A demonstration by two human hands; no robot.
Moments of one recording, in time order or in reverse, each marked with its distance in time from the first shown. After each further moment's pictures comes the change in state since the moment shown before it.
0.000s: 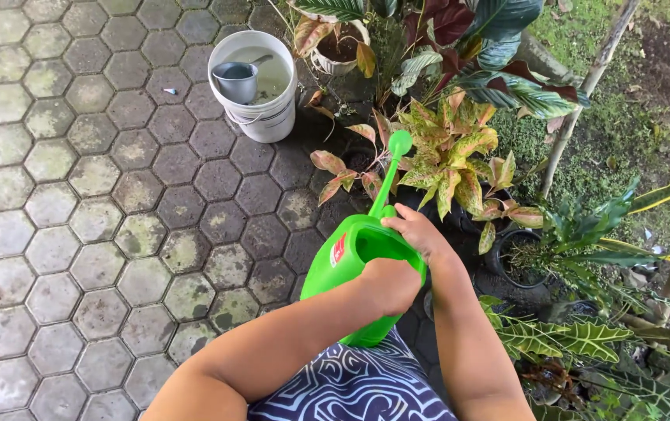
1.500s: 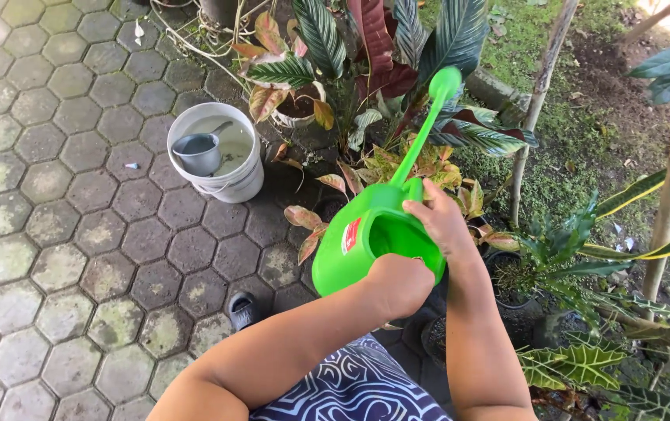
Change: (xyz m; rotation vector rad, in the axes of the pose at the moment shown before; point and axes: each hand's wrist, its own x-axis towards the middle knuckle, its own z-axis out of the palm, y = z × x) left_hand 0.087 -0.040 -0.123 0.067 0.342 0.219; right_hand -0.007 -0.181 -0.077 -0.045 0.256 -0.396
